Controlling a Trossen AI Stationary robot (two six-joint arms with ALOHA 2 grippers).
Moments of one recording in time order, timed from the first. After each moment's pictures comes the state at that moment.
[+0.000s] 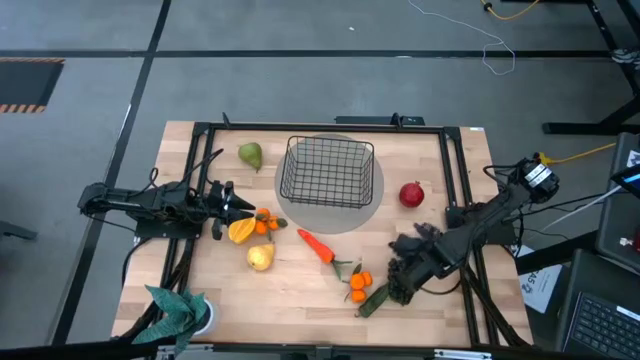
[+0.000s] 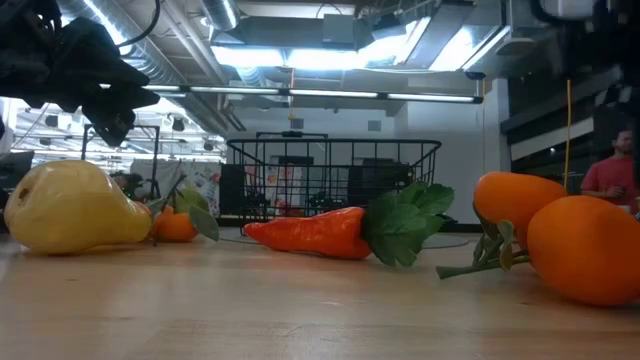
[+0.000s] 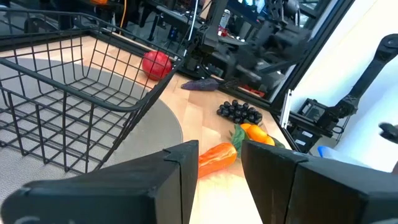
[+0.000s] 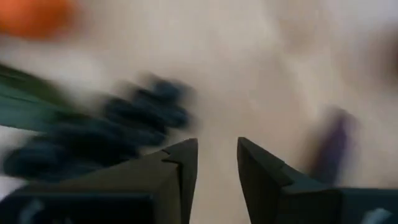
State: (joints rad) left arm -0.08 0.01 0.01 0.02 -0.09 -0.43; right arm 0.66 1.48 0.92 -1.06 0.22 1.15
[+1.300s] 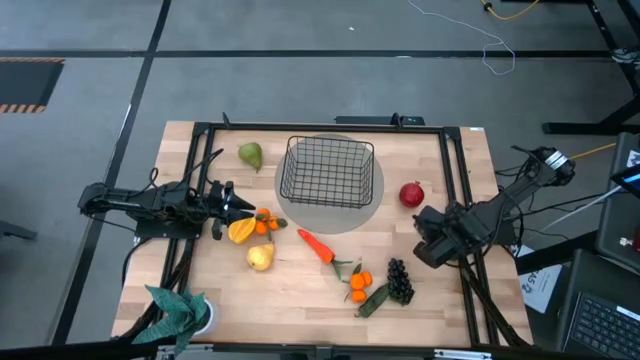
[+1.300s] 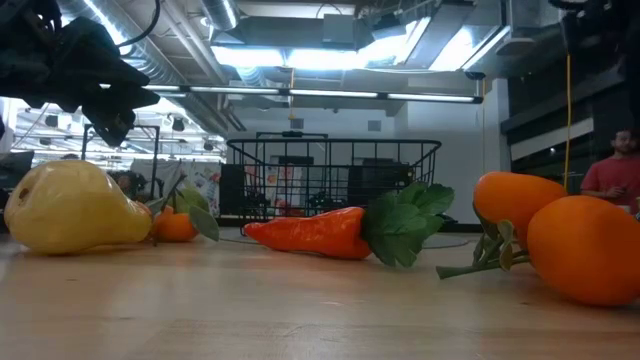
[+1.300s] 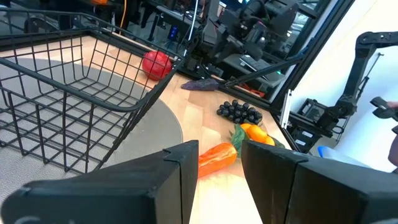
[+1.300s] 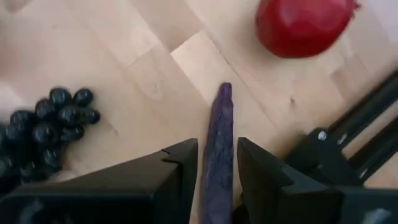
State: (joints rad) left arm -0.08 0.01 0.01 0.02 -0.09 -0.43; right arm 0.62 1.21 0.92 -1.34 0.27 1.33
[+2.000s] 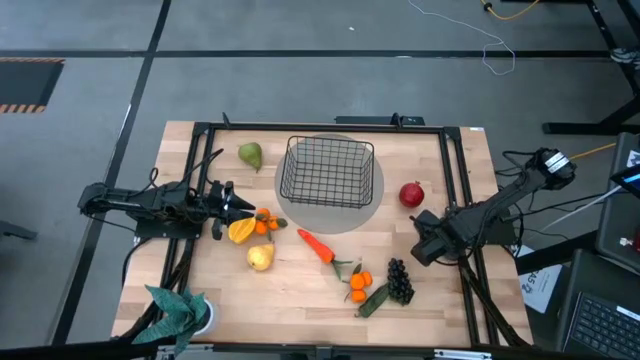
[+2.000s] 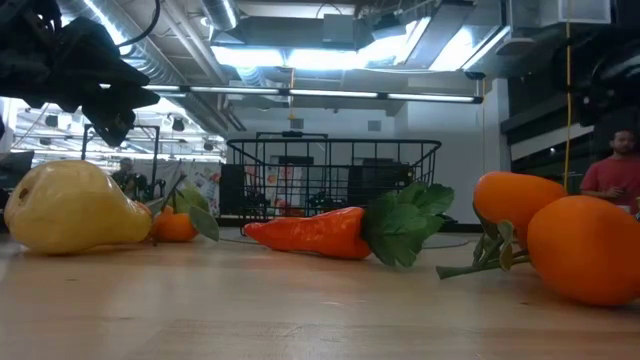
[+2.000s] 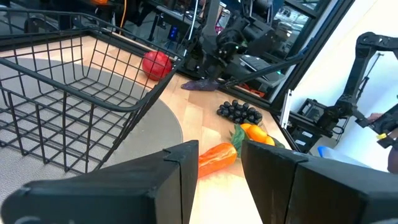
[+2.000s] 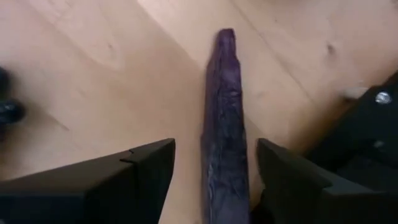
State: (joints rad) left arm -0.08 0.01 0.01 0.02 -0.09 -0.43; right arm 0.57 1.21 0.64 -1.09 0.13 1.37
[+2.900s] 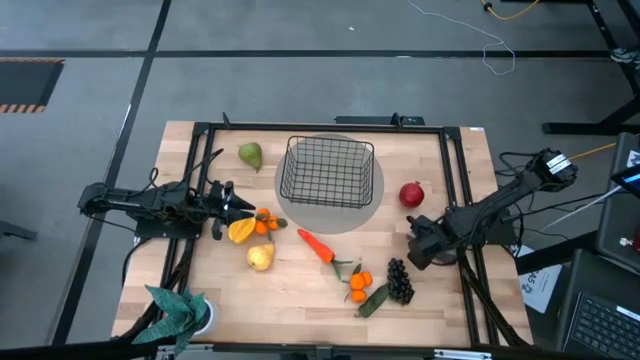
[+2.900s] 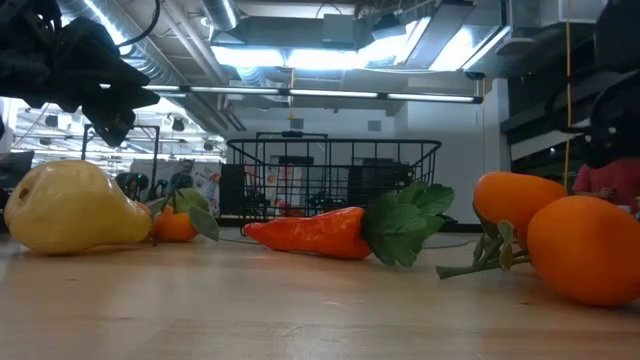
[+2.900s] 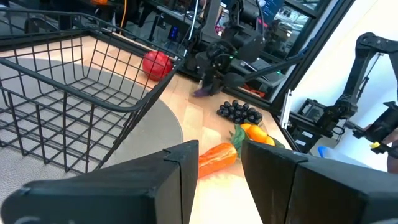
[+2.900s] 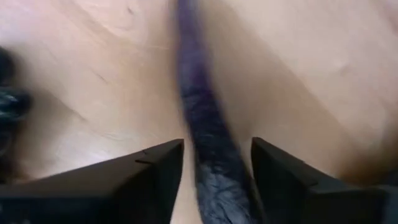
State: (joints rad) left arm -0.08 0.01 0.01 0.02 -0.09 -0.43; right arm 0.50 1.21 0.52 -0.84 -0.03 1.35
